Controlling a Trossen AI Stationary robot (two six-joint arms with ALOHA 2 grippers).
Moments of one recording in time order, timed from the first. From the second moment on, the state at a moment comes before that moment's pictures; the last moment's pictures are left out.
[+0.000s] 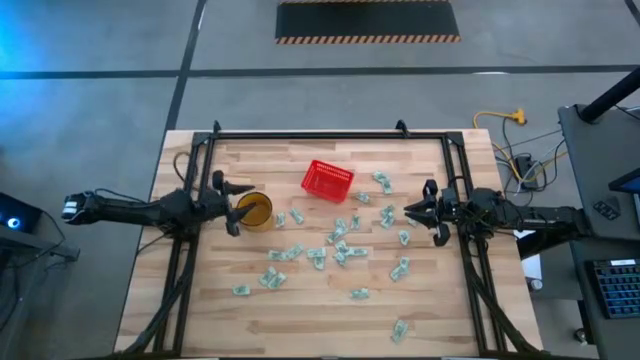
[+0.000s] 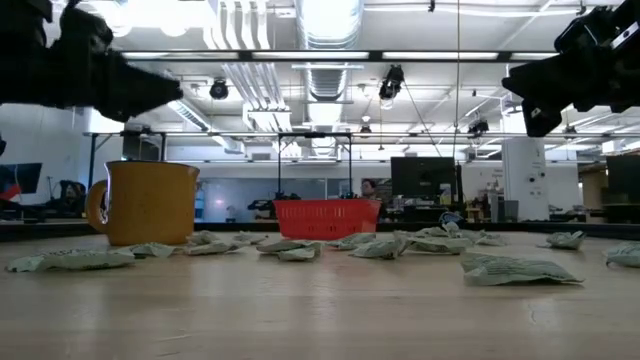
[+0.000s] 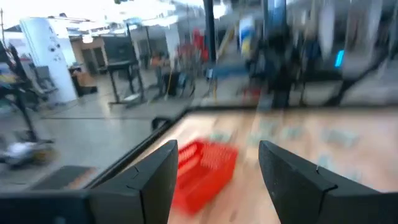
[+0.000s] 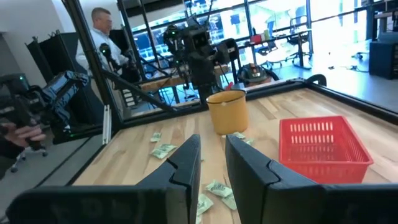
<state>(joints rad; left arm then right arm) -0.05 0.32 0.00 0.38 -0.37 0.07 -0.06 0.05 0.01 0.09 -0.08 0.28</state>
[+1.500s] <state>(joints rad) -0.05 0.72 0.13 1.14 0.31 0.30 0.08 0.31 0.01 0.71 -0.16 -0.30</state>
